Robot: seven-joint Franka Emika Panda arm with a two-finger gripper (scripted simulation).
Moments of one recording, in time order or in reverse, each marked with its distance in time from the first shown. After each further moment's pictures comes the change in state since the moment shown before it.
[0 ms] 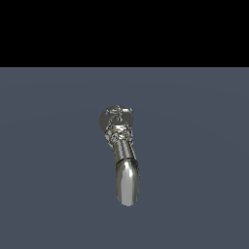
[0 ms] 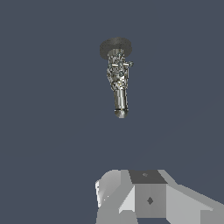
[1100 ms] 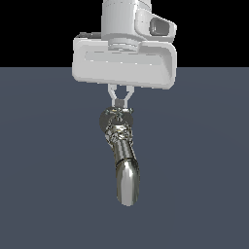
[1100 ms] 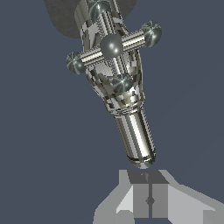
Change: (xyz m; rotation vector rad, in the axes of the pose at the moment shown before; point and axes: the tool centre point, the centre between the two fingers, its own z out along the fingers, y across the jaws) arm 0.111 0.012 0.267 0.104 -0.186 0.217
